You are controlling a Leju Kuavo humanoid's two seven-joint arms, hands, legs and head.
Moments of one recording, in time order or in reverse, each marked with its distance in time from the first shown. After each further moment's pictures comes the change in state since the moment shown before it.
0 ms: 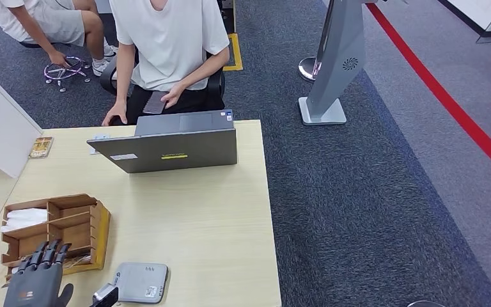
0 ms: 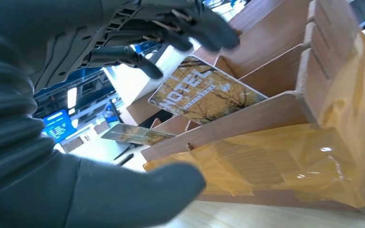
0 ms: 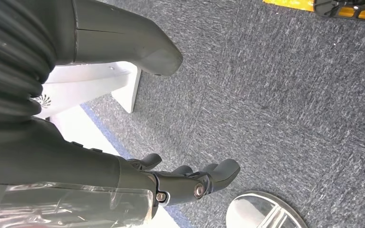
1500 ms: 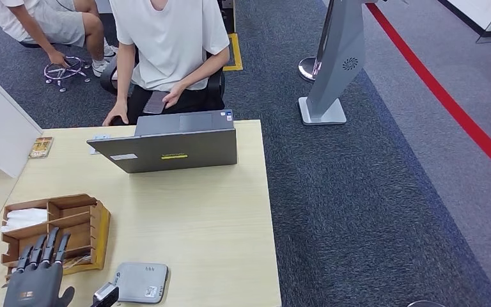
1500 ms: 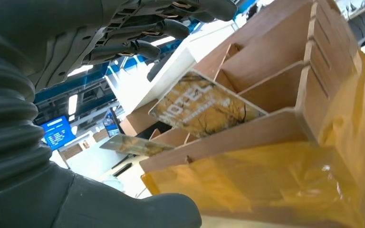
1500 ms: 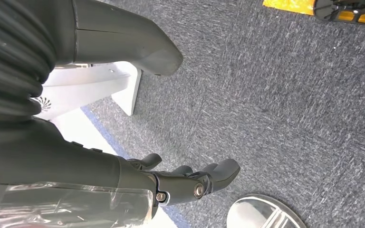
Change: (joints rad) left arm -0.001 0.029 -0.026 0.012 0.000 0.058 0.018; right arm 0.014 0.000 0.019 0.000 -0.019 -0.015 0.009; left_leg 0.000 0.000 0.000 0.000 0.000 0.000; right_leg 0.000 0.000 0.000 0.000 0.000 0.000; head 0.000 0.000
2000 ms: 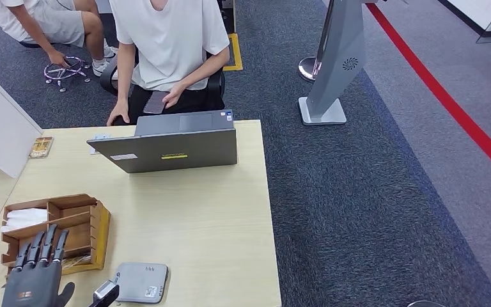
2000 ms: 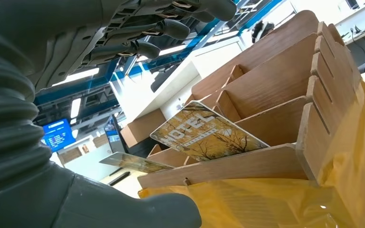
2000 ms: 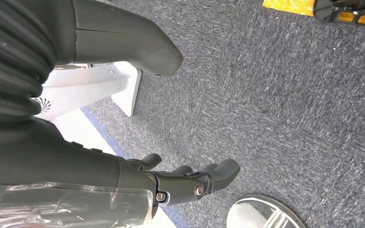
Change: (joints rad) left arm 0.000 0.014 -0.019 0.004 0.000 0.084 0.019; right arm 0.004 0.000 0.004 0.001 -0.006 -0.005 0.001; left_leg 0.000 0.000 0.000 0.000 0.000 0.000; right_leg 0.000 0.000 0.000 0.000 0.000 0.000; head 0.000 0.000
